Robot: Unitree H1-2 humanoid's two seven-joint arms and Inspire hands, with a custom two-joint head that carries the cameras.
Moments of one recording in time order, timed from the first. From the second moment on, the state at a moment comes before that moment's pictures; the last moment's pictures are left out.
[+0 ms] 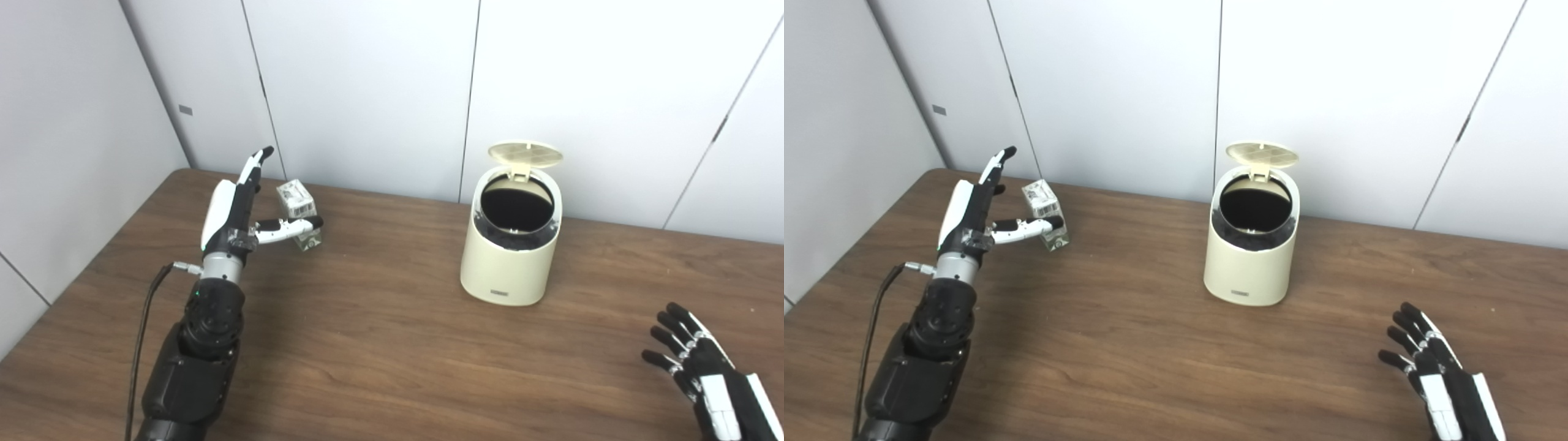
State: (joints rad) left arm -0.33 0.37 0.14 0.09 0.34 0.15 0.09; right arm 0.06 -0.16 -0.08 -0.24 0.09 0.11 0.10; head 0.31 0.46
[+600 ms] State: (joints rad) left arm -0.41 0.43 0.08 0.25 0.31 0.18 -0.01; right arm 0.06 -0.16 -0.08 -0.27 0.11 0.11 0.11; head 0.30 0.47
